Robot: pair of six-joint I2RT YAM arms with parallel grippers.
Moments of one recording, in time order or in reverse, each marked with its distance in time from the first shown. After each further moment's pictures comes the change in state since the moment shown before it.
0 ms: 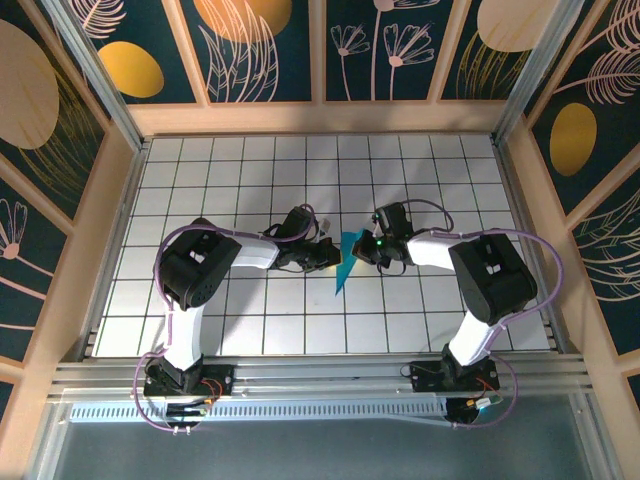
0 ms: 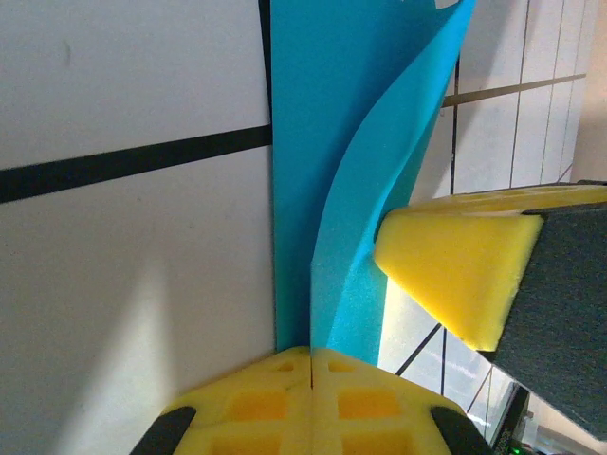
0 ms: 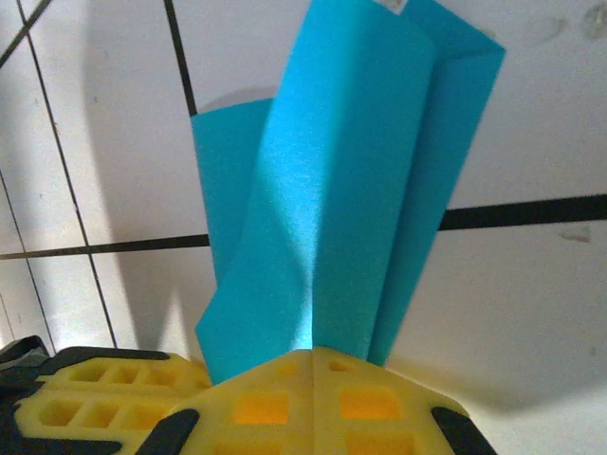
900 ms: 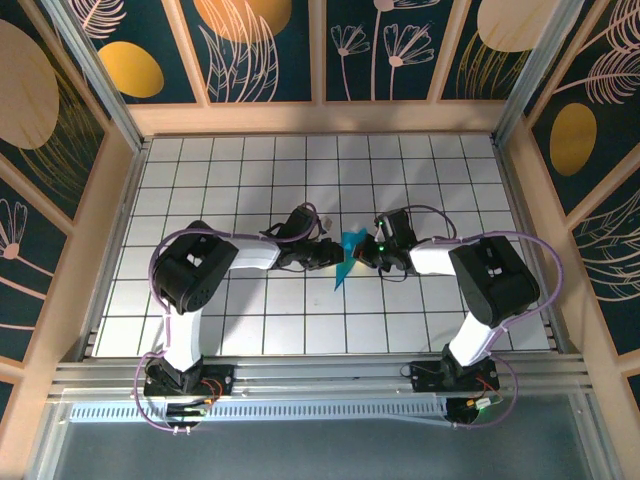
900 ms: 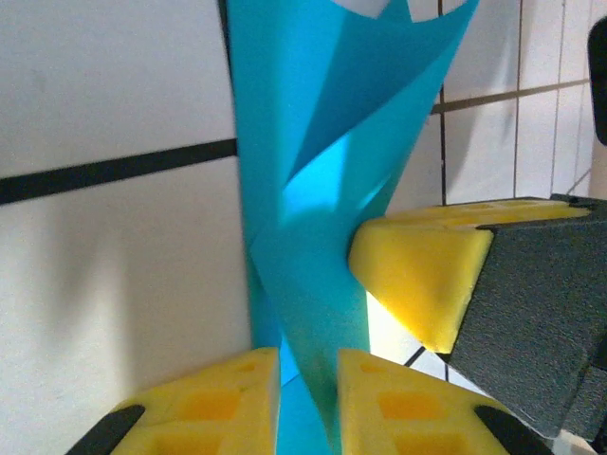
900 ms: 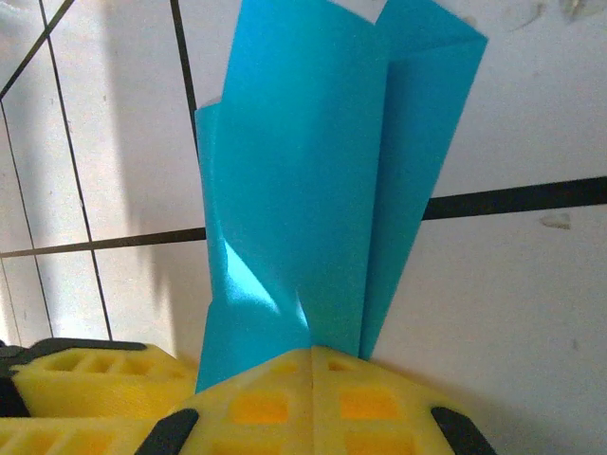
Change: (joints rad) left arm -0.017 -0.049 0.009 -0.056 -0.087 0.033; right arm 0.000 -0.015 -0.100 0.152 0.006 0.002
